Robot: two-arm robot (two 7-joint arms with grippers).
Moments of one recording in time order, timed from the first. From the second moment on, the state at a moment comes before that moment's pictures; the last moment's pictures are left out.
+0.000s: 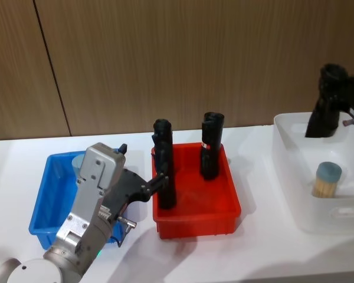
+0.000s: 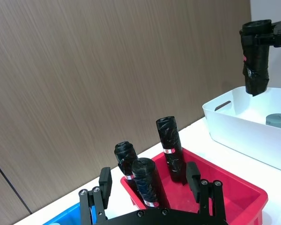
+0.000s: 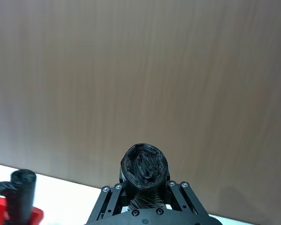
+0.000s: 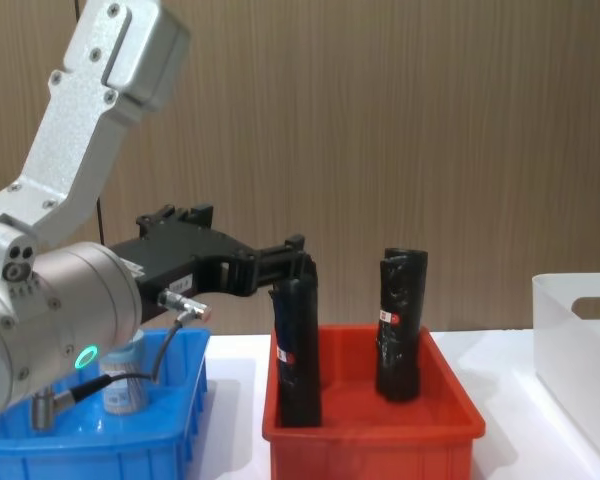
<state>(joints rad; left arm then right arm) -0.24 0.38 0.45 -1.63 -0.20 0.01 -0.01 0.56 0.31 -0.07 -1.21 0.13 0.07 0.27</state>
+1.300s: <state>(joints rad) -0.24 0.38 0.45 -1.63 -0.20 0.01 -0.01 0.66 0.31 -0.05 -0.96 0.12 -0.02 0.25</state>
